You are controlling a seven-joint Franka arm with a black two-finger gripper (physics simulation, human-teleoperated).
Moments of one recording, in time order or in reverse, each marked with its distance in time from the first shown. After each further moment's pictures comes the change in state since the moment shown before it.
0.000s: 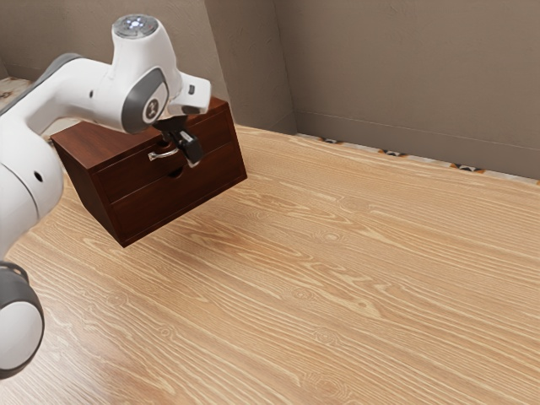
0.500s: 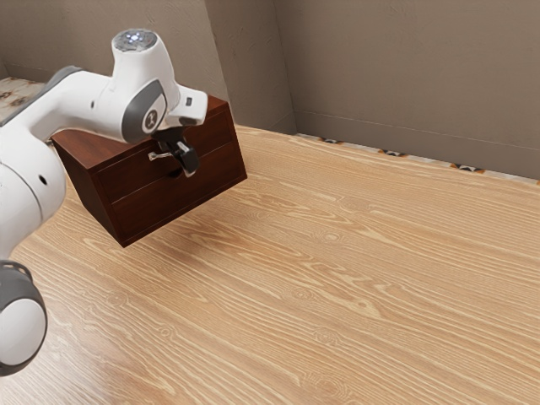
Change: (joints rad) arm 0.023 0.026 -0.002 -0.011 -0.007 0.018 0.017
